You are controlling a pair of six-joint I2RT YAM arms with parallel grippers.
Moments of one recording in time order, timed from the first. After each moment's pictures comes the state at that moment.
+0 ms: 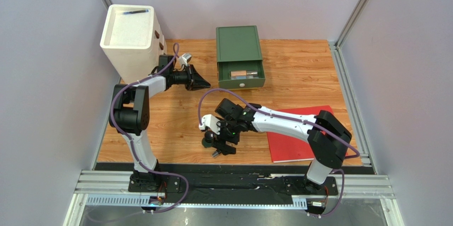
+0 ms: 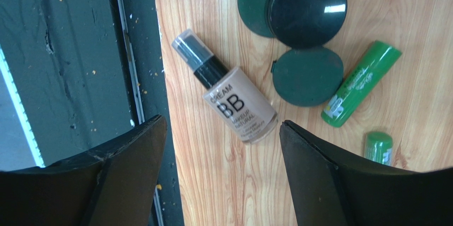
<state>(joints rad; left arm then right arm) -0.11 1.91 1.17 -0.01 1.06 -0.72 1.03 1.69 1.17 -0.61 -0.36 -0.38</state>
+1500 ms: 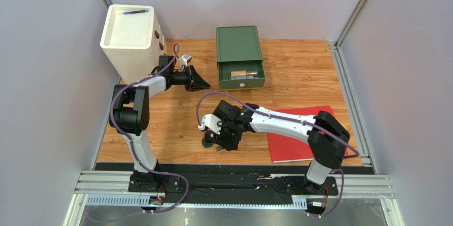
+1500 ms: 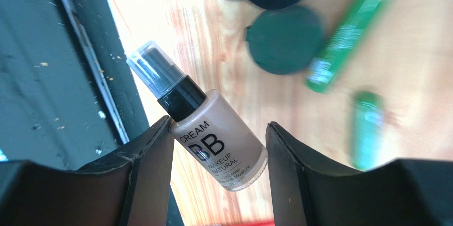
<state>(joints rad) -0.11 1.90 1.17 -0.03 1.06 -0.70 1.06 1.72 1.19 -0.68 -0.18 -0.33</state>
